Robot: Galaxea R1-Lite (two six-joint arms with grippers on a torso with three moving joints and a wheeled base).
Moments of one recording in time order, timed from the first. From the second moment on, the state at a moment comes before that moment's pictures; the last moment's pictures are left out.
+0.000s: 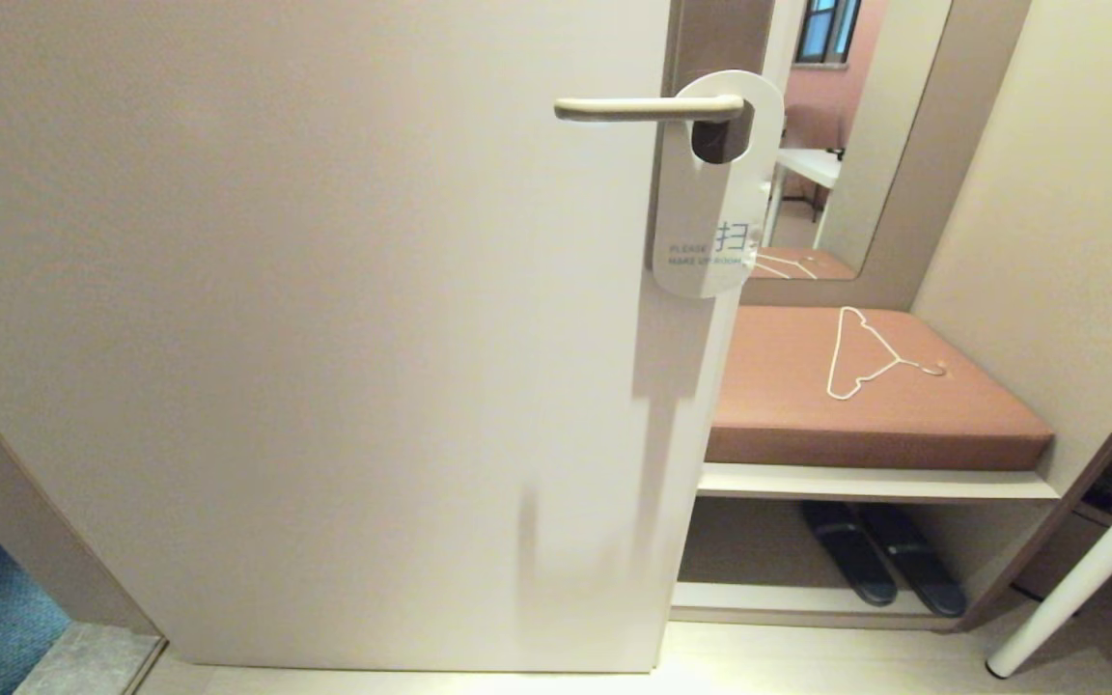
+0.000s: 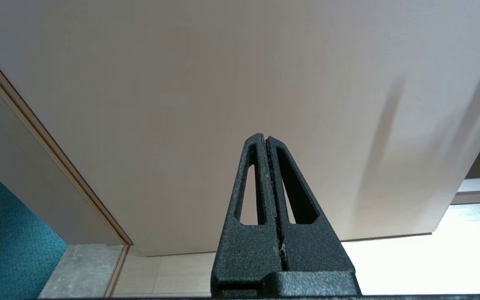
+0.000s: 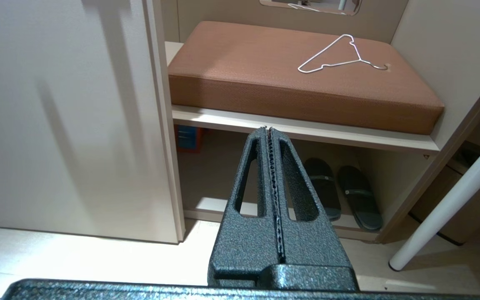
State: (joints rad) left arm 0.00 0.00 0.00 0.01 0.00 0.12; right arm 0.01 0.00 0.00 0.01 0.00 -0.03
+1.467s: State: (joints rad) left arm 0.00 0.00 0.00 0.00 0.01 -0.01; right arm 0.01 0.00 0.00 0.01 0.00 -0.03
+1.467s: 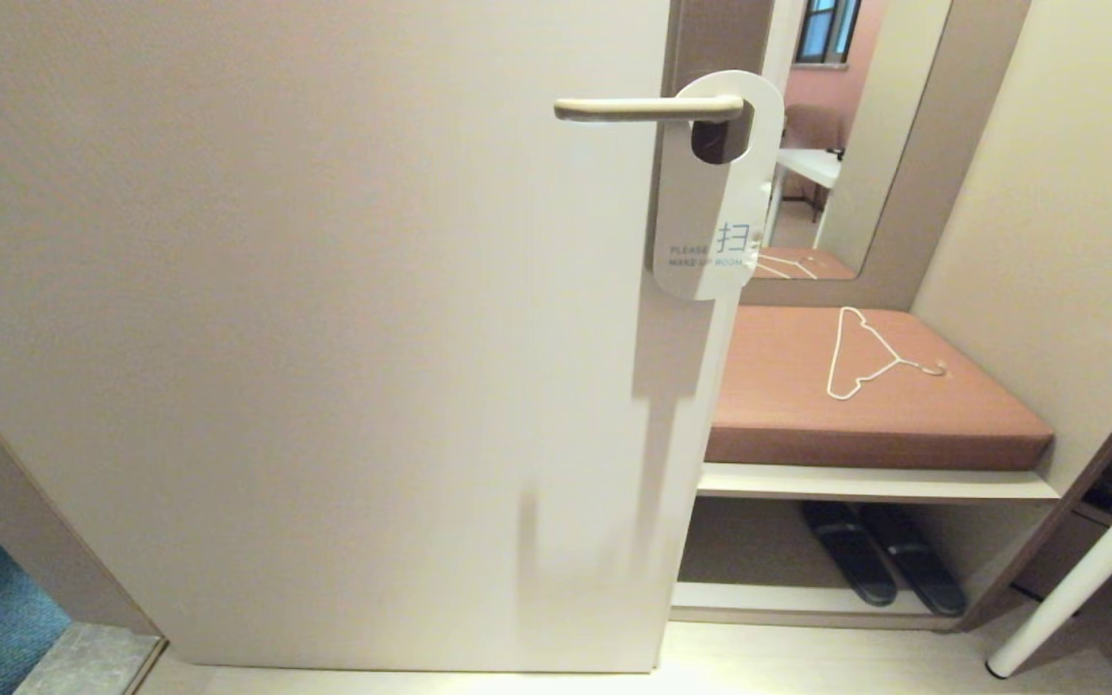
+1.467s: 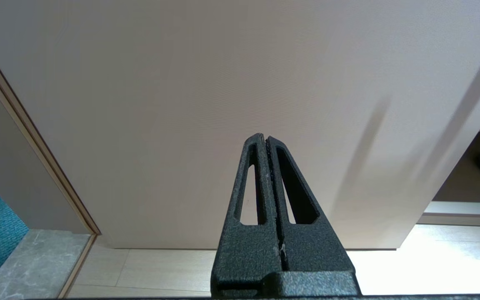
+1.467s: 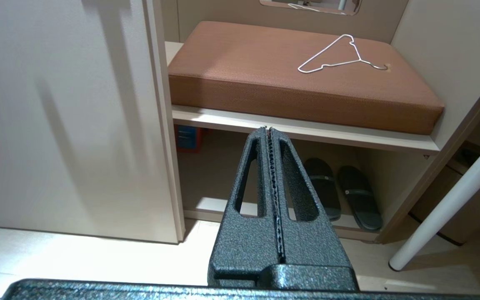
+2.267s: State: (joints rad) left arm 0.00 0.00 0.00 0.00 0.01 -0.01; right arm 0.01 0.00 0.00 0.00 0.00 -0.04
